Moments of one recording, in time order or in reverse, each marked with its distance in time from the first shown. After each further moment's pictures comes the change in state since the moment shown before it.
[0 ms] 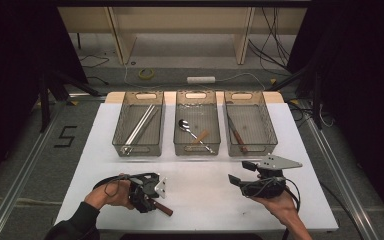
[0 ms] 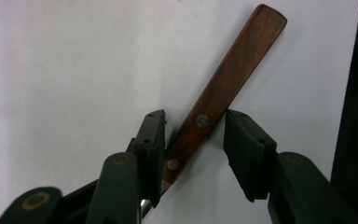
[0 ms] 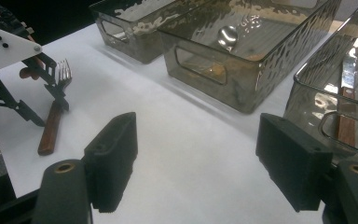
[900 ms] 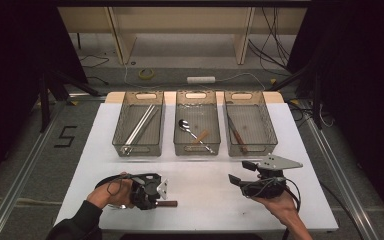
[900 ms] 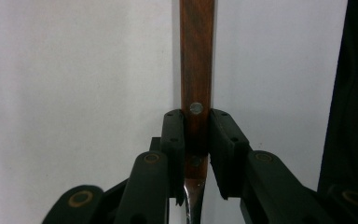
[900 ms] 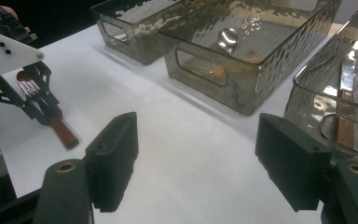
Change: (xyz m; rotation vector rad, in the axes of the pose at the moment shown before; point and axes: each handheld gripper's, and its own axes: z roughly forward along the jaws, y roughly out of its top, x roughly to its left) left arm 0.000 0.003 0.000 0.019 -0.042 -0.008; right arm 0.000 0.001 -0.001 -0.002 0.002 -0.004
